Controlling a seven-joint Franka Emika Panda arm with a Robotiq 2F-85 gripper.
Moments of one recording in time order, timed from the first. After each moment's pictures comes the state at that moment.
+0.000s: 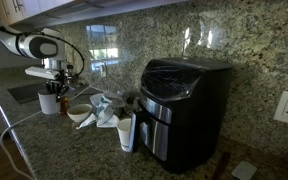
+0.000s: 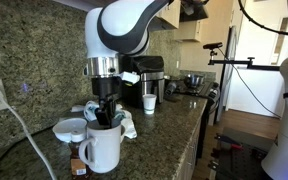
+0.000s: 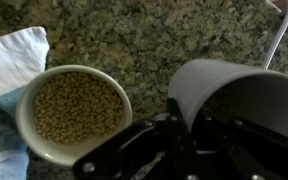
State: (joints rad) arm 0.23 0.31 0.26 -2.01 0.08 2.25 -0.15
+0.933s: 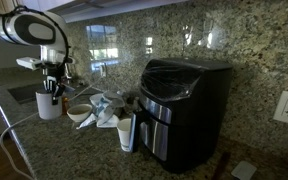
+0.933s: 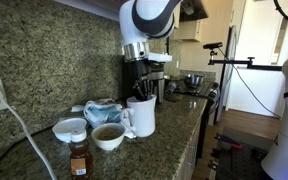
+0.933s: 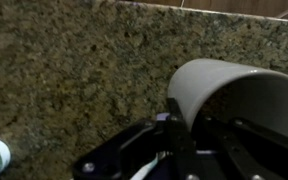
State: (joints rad) arm 0.16 0.04 0.13 -2.23 0.07 2.08 0.12
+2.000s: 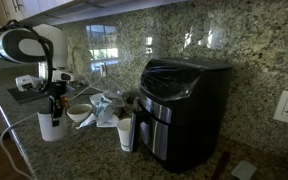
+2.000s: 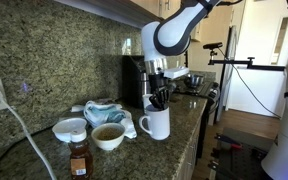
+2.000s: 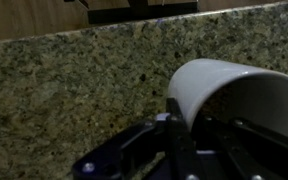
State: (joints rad) arm 0.09 -0.01 0.07 -2.44 0.00 2.24 0.24
